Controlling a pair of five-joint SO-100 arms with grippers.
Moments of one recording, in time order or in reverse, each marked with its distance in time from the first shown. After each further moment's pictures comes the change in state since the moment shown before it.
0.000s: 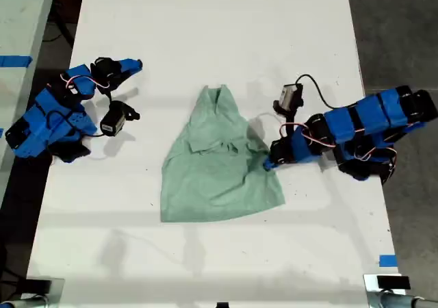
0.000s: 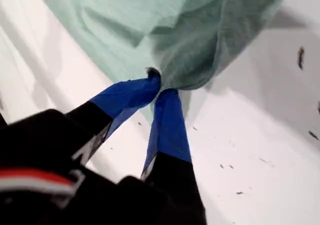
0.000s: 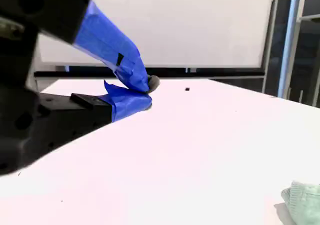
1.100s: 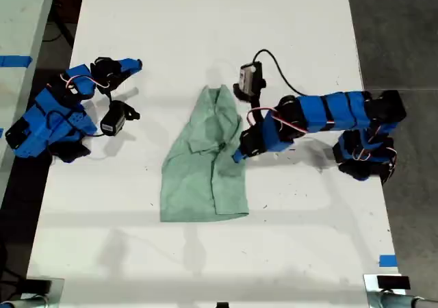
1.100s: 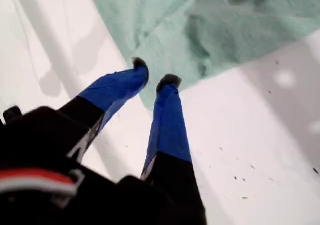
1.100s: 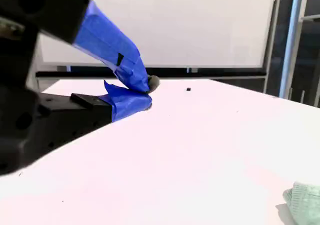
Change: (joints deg) arm 0 -0.1 0.0 0.0 0.0 0.0; arm 1 3.3 -24.5 -49.9 27.5 -15.6
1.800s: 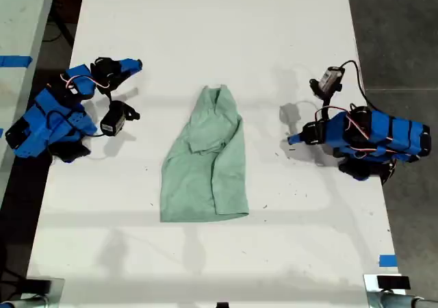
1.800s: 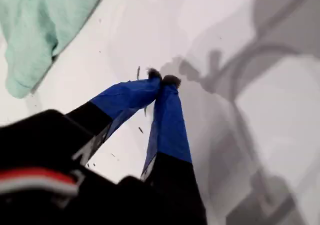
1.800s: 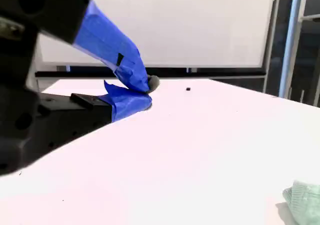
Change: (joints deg) arm 0 0.1 0.0 0.0 0.2 0.0; arm 1 19.2 101.6 102.3 -11.5 -10.9
